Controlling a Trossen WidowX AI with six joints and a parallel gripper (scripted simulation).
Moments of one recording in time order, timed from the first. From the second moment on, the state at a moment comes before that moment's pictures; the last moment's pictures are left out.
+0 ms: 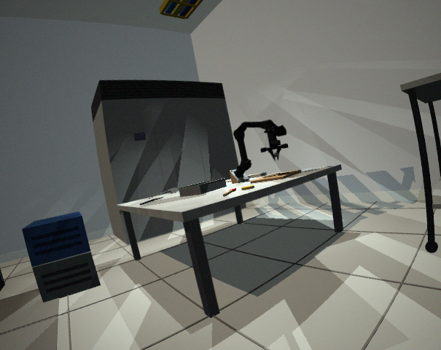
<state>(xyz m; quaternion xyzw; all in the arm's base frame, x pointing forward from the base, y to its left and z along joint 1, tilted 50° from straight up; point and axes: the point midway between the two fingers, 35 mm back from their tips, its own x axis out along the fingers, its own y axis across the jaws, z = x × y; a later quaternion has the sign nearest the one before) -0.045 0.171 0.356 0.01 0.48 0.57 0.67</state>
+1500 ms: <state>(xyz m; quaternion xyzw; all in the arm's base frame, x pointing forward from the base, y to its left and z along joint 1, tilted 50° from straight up) -0.052 0.224 0.311 0.01 0.48 0.57 0.67</state>
